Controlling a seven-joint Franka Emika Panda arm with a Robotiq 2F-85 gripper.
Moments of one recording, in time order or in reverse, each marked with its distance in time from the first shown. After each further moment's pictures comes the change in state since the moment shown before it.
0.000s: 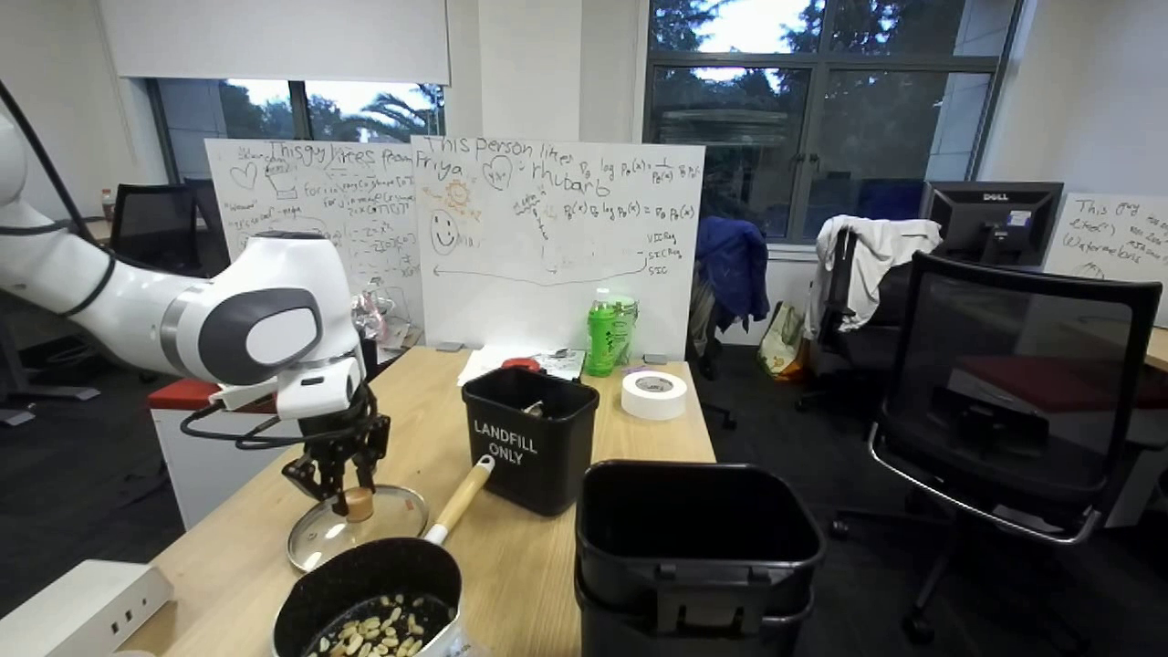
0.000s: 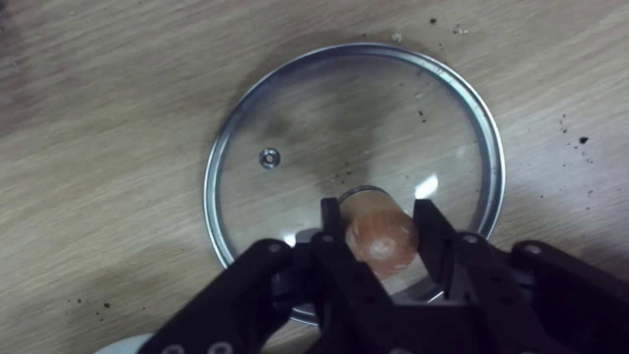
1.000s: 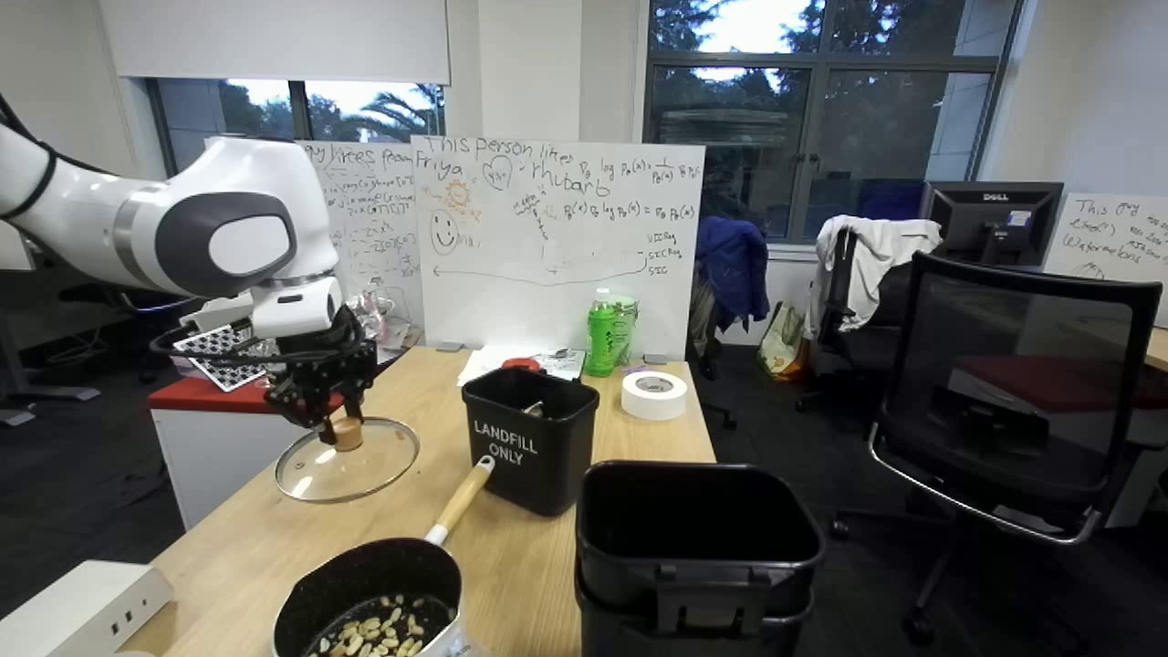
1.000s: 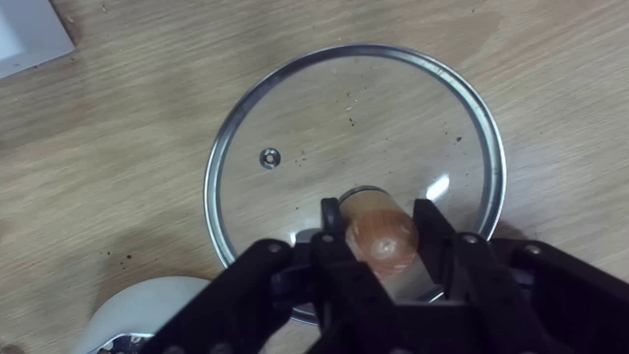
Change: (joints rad) arm -0.003 -0.187 0.017 -0.069 0.001 -0.033 -0.023
